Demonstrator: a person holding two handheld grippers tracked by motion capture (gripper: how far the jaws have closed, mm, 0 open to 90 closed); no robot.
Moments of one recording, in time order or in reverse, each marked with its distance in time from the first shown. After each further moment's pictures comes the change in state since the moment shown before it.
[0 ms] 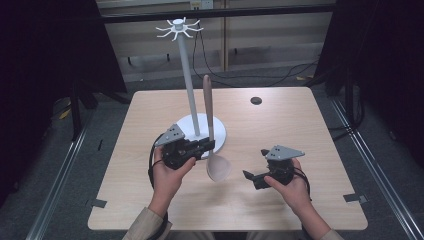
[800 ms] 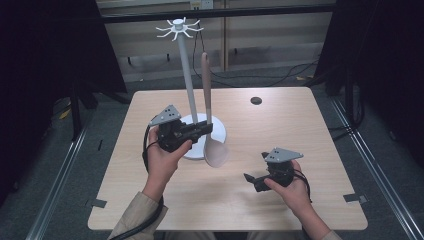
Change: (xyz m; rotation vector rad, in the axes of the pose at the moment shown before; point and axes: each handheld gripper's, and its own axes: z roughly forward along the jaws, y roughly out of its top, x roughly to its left) left arm 0.009 0.047 -0.004 -0.002 -0.004 0.027; right arm 0.000 -0.007 0.002 0.043 -0.005 -0.012
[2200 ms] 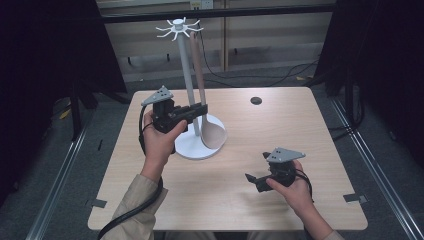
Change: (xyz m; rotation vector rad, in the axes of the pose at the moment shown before) left arm 0.030 0.027 0.002 -0.062 0.015 -0.069; right arm -0.002 0.000 -0.004 -0.002 0.012 -0.007
